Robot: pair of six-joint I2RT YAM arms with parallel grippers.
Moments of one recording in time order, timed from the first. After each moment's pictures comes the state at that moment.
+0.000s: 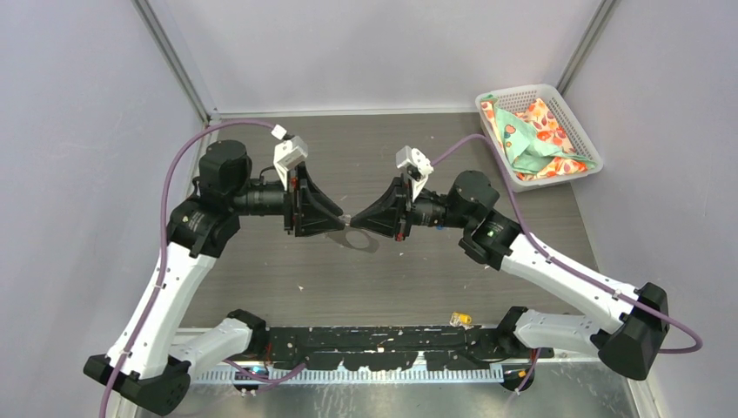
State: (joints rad) left arm -0.41 0.98 1.30 -0.62 1.03 -0.14; right arm 0.84 1.11 0.96 0.31 -0.66 0.34
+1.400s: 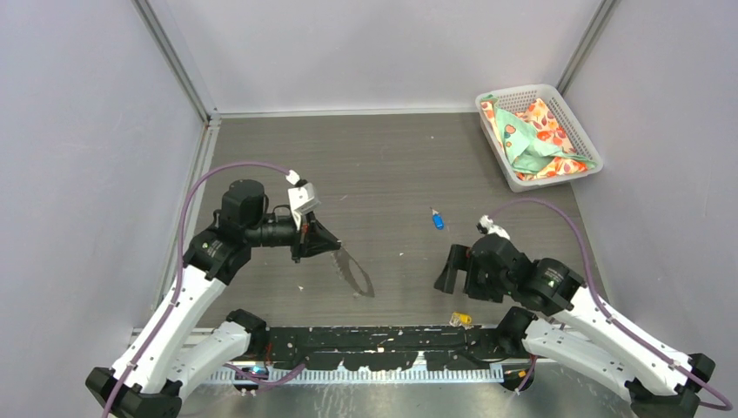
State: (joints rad) left arm -0.44 0.82 0.92 -0.57 0.87 0.13; right arm 0.84 0.64 0.73 -0.96 0.06 0.91
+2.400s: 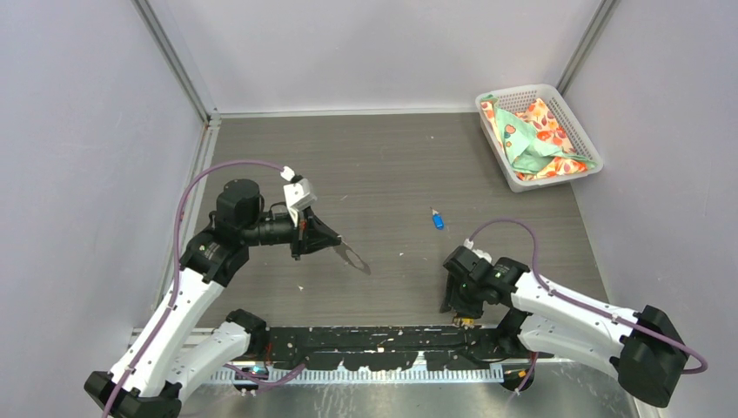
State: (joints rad) left arm -0.44 0.80 0.93 -0.51 0.86 0.07; right arm 0.84 0.91 0.45 -0.83 0.02 1.09
